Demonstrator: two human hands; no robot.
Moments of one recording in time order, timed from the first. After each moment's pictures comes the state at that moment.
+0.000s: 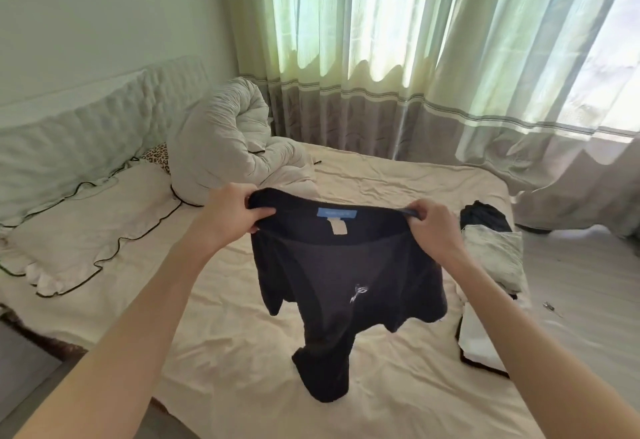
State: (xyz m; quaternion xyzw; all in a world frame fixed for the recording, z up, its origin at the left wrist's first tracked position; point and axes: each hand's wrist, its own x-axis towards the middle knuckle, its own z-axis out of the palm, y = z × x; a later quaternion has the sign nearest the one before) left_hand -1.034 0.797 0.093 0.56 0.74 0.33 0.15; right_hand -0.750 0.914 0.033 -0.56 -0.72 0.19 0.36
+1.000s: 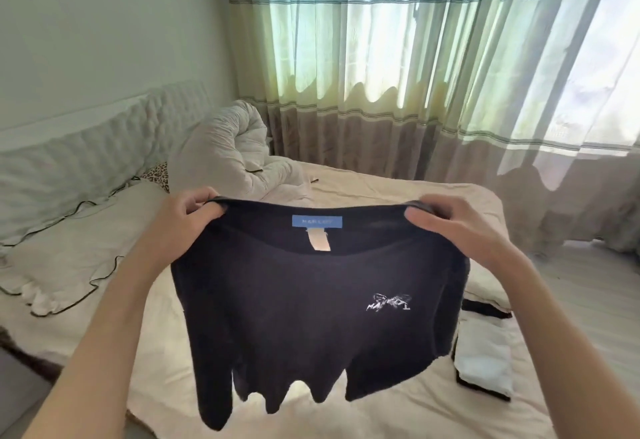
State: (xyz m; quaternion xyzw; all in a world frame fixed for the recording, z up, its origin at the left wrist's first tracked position) left_hand -1.029 0.751 0.132 0.54 0.66 0.49 0.18; right_hand -0.703 0.861 0.134 -0.37 -0.80 0.32 0.34
